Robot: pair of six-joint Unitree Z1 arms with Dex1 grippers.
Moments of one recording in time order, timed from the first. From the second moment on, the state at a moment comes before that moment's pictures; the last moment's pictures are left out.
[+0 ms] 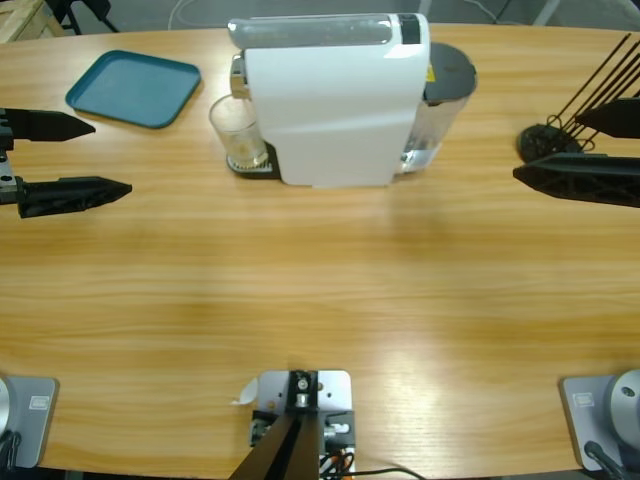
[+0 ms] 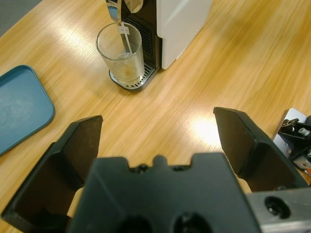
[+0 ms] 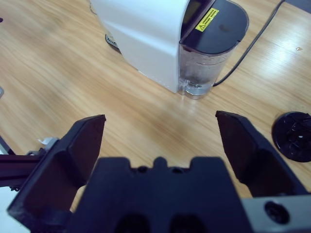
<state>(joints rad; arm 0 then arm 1) -0.60 1.17 -0.74 0.26 -0.31 0.26 0.79 1.05 -0.89 0.48 -0.05 0.18</state>
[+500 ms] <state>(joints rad) -0.60 1.17 -0.74 0.26 -0.30 0.26 0.79 1.05 -0.89 0.48 -0.01 0.18</state>
